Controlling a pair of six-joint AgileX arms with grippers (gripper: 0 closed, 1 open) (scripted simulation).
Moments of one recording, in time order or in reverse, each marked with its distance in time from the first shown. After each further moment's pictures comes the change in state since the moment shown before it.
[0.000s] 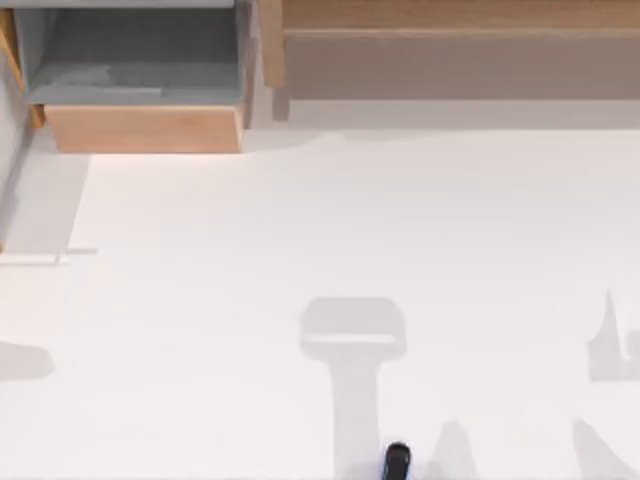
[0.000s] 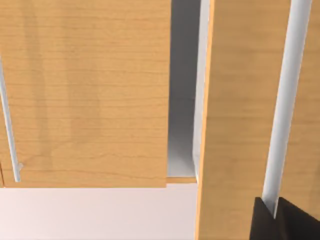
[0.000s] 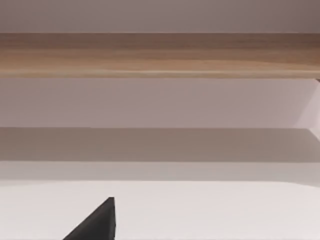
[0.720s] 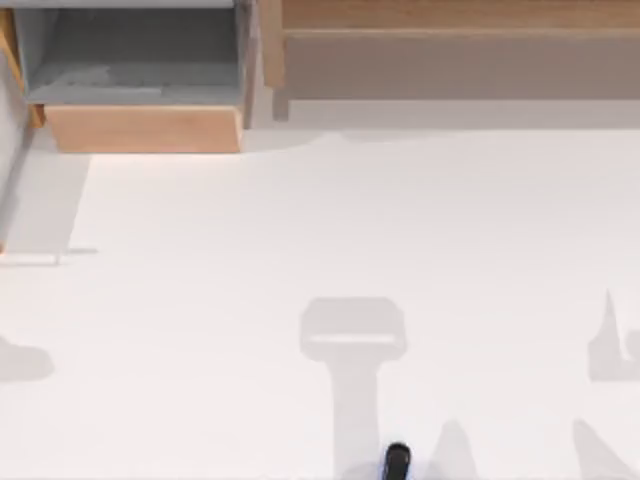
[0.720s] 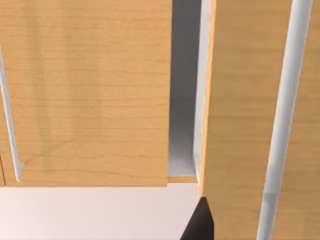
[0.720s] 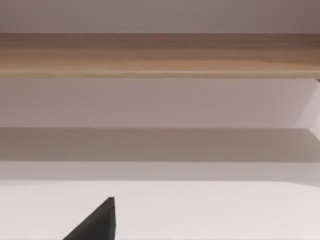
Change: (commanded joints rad) left arm 0.000 0.000 0.000 0.000 0.000 0.000; right arm 0.000 0.000 0.000 0.000 0.000 0.000
